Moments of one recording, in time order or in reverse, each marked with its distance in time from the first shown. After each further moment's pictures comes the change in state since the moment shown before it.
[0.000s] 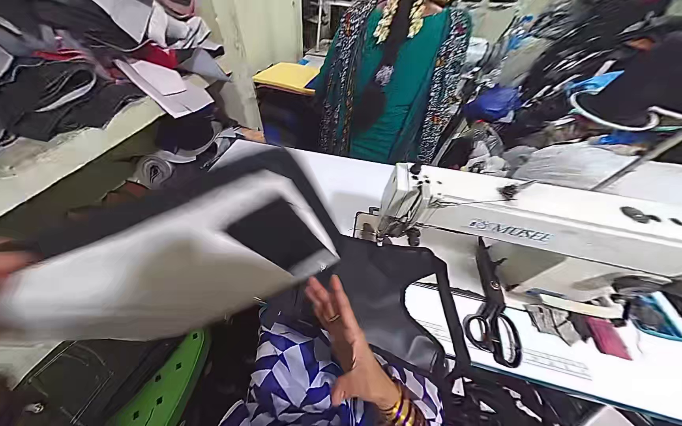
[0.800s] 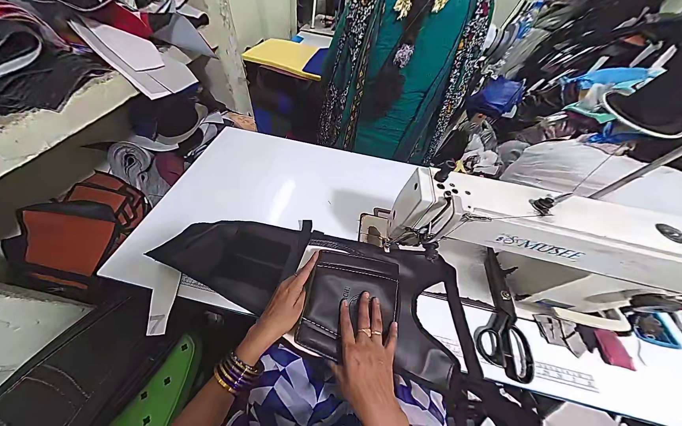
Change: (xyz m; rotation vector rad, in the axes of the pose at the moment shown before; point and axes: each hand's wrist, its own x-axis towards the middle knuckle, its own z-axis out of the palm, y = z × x) left_hand -0.040 -0.014 0.296 -0.310 -0.605 -0.268; right_hand -0.012 0.021 -0.001 -1.777 0.093 0.448
